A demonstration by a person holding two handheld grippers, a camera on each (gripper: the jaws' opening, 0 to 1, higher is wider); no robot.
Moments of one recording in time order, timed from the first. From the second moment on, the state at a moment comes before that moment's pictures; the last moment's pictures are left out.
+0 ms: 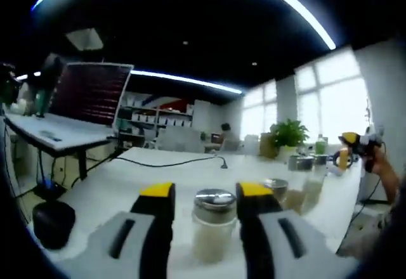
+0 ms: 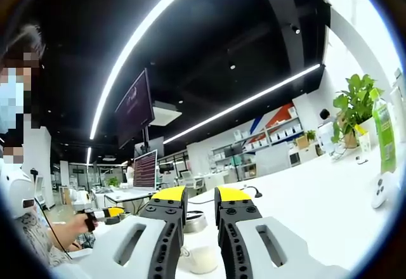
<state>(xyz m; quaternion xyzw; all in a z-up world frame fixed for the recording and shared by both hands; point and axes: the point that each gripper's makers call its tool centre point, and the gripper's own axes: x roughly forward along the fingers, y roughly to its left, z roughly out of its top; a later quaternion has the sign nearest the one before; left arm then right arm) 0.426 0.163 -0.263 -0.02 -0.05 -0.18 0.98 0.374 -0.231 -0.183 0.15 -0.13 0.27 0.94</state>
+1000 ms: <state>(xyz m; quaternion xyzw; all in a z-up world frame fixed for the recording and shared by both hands) 0.430 0.156 -0.279 0.00 -0.03 -0.15 0.99 0.371 -0.233 -0.186 0.14 -0.12 0.27 0.95</state>
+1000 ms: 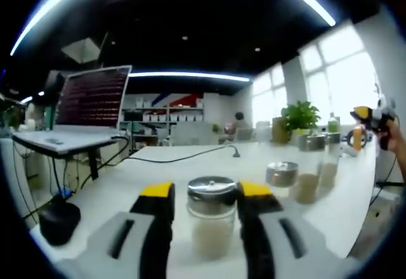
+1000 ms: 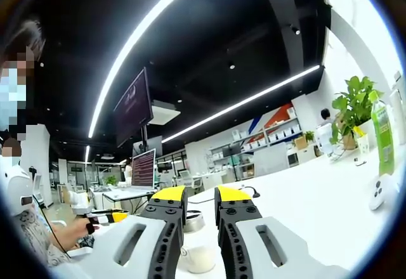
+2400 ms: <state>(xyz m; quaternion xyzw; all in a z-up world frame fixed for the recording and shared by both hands) 0.431 0.144 -0.285 0.01 0.00 -0.29 0.96 0.373 -0.232 -0.191 0.14 -0.12 0.27 0.95</state>
